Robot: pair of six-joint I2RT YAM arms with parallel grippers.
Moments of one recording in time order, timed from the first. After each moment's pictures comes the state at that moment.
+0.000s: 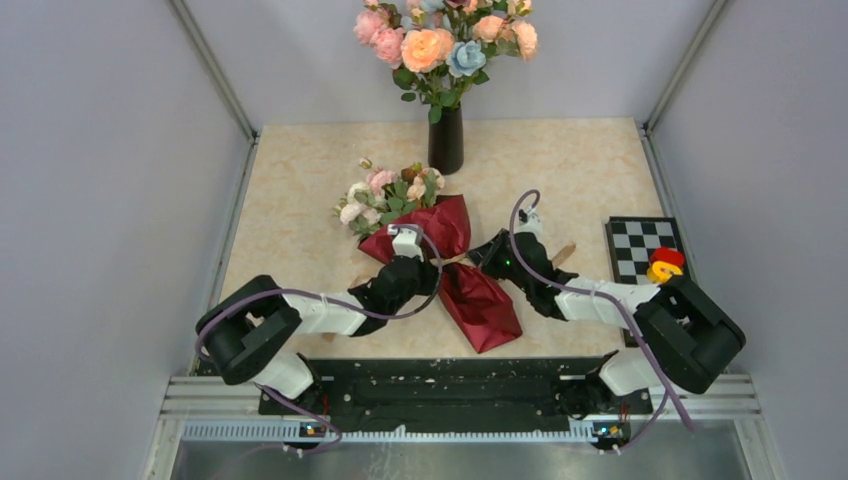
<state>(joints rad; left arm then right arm) -0.87 1.49 0.49 0.59 -0.29 -0.62 0.70 1.40 0.52 0.45 0.15 1.00</state>
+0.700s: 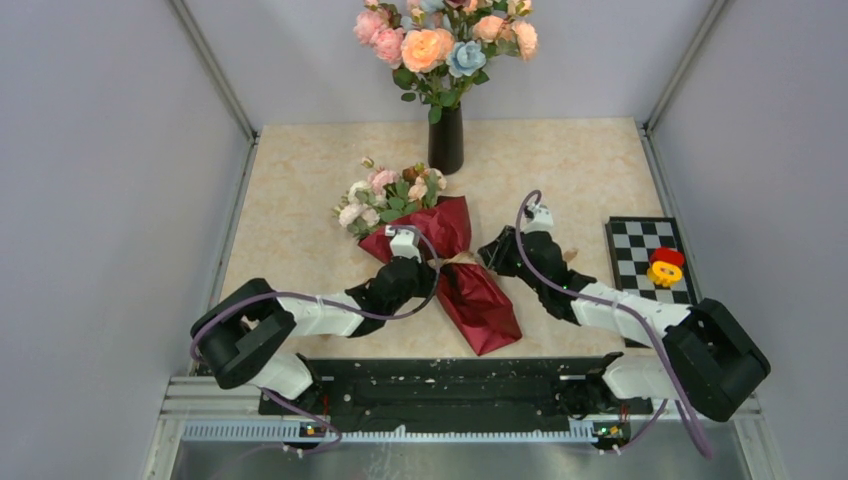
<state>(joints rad) -0.87 1.47 0.48 0.53 -0.29 -0.67 0.67 1.26 0.48 0.37 0.18 0.78</state>
